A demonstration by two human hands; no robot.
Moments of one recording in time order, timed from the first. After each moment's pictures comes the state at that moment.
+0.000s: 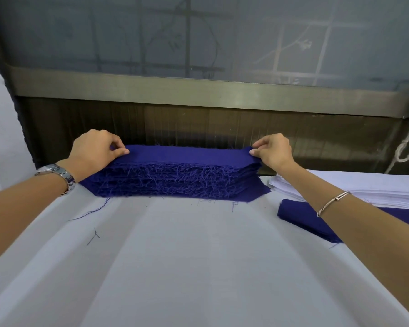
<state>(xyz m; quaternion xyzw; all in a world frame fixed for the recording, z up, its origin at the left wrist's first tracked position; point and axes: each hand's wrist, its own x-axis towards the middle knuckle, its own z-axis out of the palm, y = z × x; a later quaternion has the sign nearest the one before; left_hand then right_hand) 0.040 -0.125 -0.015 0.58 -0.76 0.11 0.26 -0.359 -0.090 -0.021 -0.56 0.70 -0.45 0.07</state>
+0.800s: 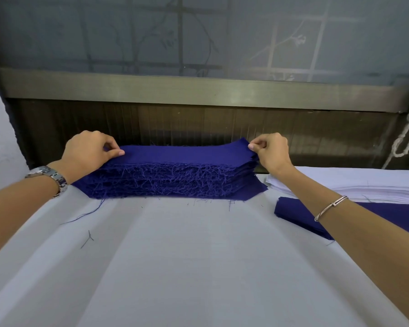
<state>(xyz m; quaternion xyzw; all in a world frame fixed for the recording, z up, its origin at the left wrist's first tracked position) 0.040 -0.131 -0.015 0.58 -0.77 0.10 0.25 -0.361 -0.087 -0.031 -0.59 0.66 -0.48 0.01</state>
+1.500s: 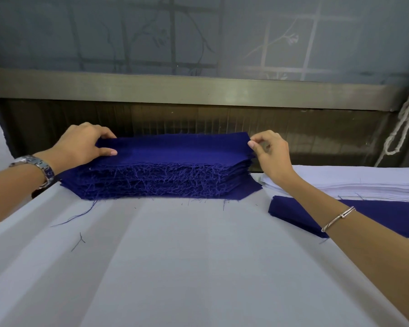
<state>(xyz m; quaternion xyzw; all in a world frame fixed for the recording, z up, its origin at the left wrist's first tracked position) 0.048 -0.152 -0.002 0.55 -0.80 0.10 0.20 -0.376 -0.074 -0.045 -0.63 0.57 -0.52 -0.05</state>
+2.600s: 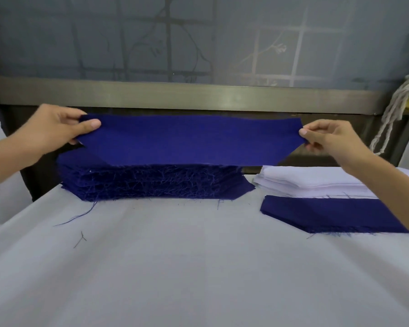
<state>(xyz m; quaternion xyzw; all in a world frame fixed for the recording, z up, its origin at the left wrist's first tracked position) 0.071 -0.111 0.034 0.47 -0.73 -0.20 0.46 -0.467 0.012 0.020 -0.56 0.57 -0.57 0.17</state>
